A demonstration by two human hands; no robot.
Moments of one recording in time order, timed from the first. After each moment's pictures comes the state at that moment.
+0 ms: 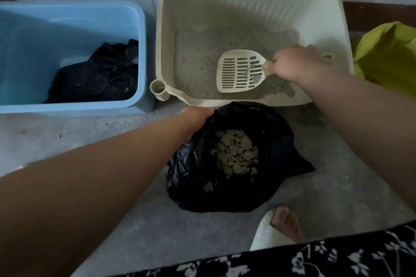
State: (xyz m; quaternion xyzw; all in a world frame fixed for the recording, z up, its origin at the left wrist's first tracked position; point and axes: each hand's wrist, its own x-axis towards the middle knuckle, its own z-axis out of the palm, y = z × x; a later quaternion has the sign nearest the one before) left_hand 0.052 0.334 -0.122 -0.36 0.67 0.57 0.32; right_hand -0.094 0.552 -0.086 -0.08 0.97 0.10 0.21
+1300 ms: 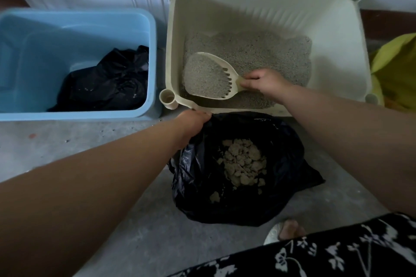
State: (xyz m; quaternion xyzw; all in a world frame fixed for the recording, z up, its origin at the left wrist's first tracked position) left_hand 0.042 0.309 -0.118 -0.34 0.69 0.55 0.33; right_hand -0.083 0.507 -0.140 -0.02 0.88 -0.35 0.31
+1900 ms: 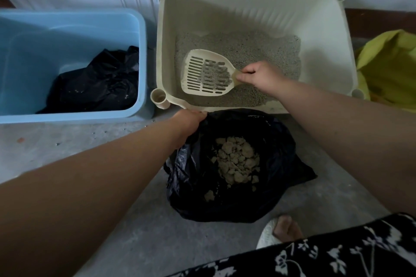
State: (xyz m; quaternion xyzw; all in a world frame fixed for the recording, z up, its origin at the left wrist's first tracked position) left_hand 0.041 0.317 -0.125 -0.34 0.69 0.55 0.33; right_hand -0.082 0.511 -0.119 -0.04 0.92 -0.29 0.26
